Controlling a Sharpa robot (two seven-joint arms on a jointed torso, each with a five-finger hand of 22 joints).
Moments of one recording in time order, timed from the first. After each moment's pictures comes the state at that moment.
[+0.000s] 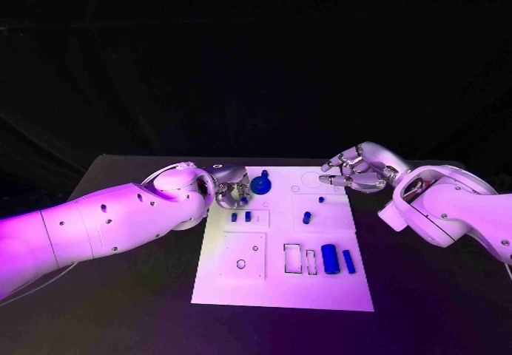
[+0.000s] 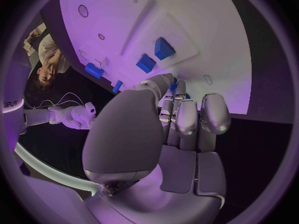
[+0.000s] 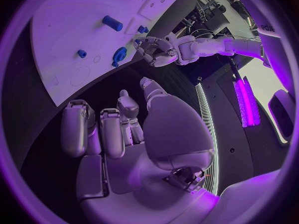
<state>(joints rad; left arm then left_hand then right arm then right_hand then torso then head) 1.18 -0.76 0.03 1.42 -1.56 -0.11 -0.17 1.53 -0.20 0.48 0.13 0.30 1.13 0.13 0.07 0.23 1.20 0.07 0.16 0.15 1.43 -0.01 1.24 1.08 0.11 1.31 0.09 1.30 1.25 1.35 -0.89 -0.12 1.60 -0.95 -0.37 -0.01 1.25 -0.07 0.08 0.14 0.39 0.97 0.14 0.13 0.24 1.21 0.06 1.12 1.11 1.46 -0.01 1.44 1.31 0.05 1.41 0.10 1.33 1.31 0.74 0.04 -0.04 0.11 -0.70</state>
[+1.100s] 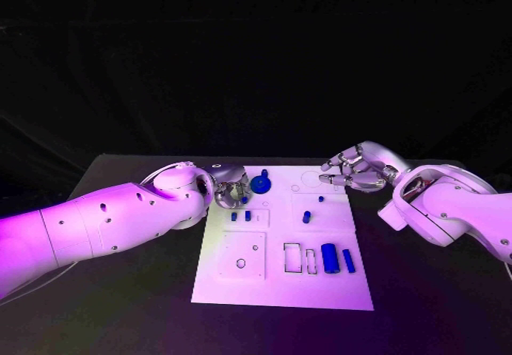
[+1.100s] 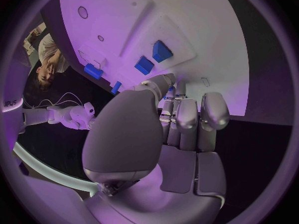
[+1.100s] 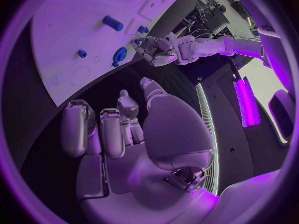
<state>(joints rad) 1.18 -0.76 0.03 1.41 -1.55 -0.11 -0.18 1.50 -0.22 0.48 0.14 0.30 1.06 0.14 0.07 0.20 1.18 0.08 0.13 0.15 1.41 0.00 1.22 1.03 0.11 1.29 0.10 1.28 1.22 1.35 -0.89 -0.12 1.60 -0.95 -0.37 -0.01 1.25 -0.07 0.08 0.14 0.39 0.97 0.14 0.13 0.24 1.21 0.06 1.12 1.11 1.46 -0.01 1.44 1.31 0.05 1.41 0.10 1.33 1.31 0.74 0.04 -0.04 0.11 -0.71</state>
